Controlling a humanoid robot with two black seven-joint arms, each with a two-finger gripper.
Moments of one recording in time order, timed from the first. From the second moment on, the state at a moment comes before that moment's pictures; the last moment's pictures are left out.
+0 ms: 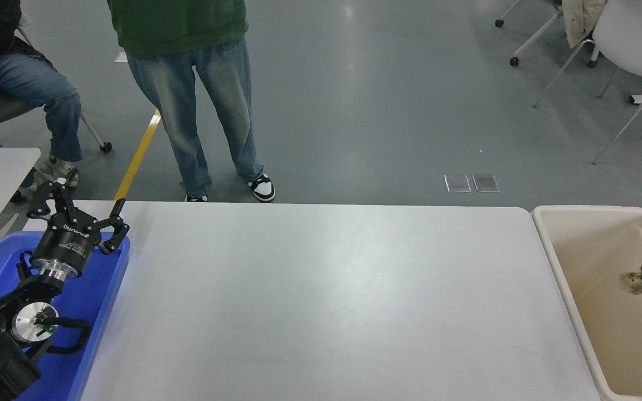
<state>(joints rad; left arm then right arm) -0.54 0.44 -0.74 -0.41 -0.02 -0.67 -0.59 0.68 -0.44 0.38 0.09 -0.56 0.00 0.25</state>
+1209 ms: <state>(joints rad) -0.54 0.44 -0.74 -0.41 -0.02 -0.67 -0.59 0.66 -0.43 0.38 0.02 -0.42 -0.07 0.31</state>
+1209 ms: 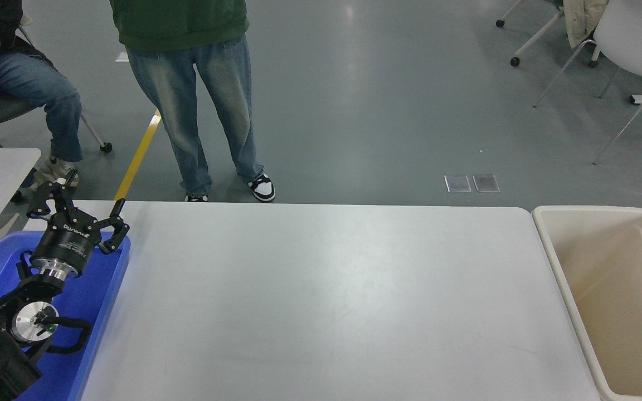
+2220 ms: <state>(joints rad) -0.54 0.44 -0.74 -0.41 -0.02 -0.66 -0.59 0.51 -0.59 0.89 0.54 -0.13 0.08 0.31</state>
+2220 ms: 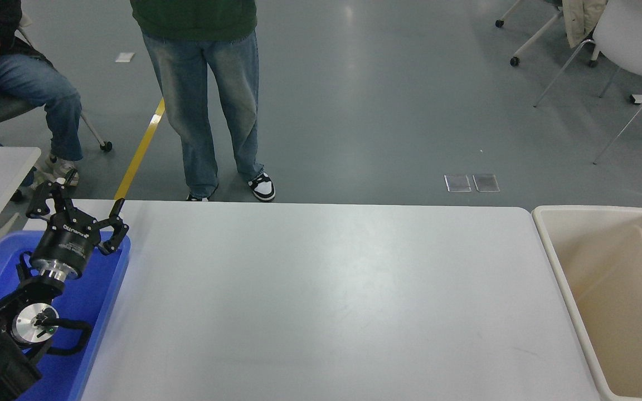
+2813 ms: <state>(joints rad) -0.54 0.44 -0.74 -0.41 -0.02 -0.66 -0.59 0.40 -0.43 1.00 0.86 -0.12 0.19 0.34</state>
